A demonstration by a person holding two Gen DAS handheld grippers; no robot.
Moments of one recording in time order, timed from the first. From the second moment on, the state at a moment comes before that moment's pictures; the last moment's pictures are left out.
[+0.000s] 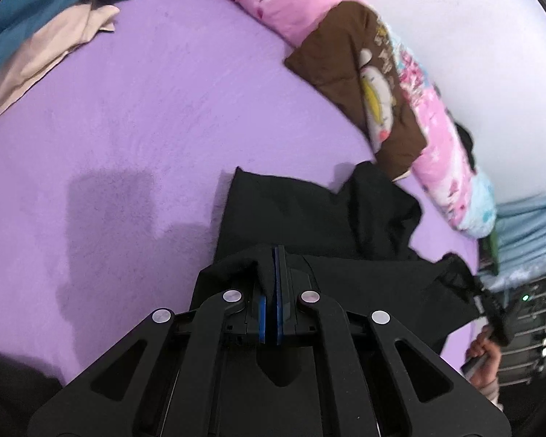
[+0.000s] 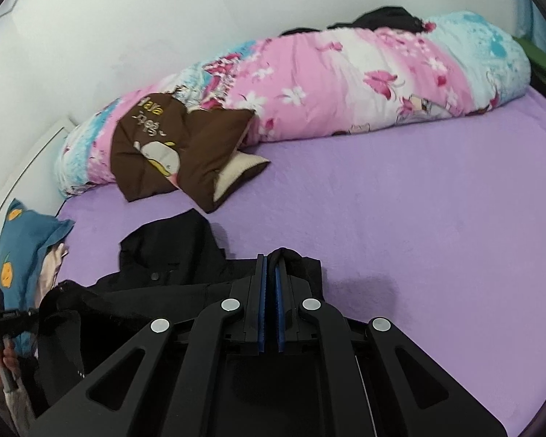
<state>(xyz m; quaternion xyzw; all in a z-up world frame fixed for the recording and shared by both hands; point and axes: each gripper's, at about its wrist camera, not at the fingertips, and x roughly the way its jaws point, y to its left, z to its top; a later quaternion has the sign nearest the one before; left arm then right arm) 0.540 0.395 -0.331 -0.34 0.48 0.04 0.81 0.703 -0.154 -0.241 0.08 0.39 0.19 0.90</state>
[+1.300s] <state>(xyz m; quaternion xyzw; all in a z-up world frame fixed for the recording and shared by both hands) 0.470 0.374 -0.300 -0.32 0.44 0.06 0.84 0.572 -0.199 -0.284 0.08 0.35 0.17 0.91</state>
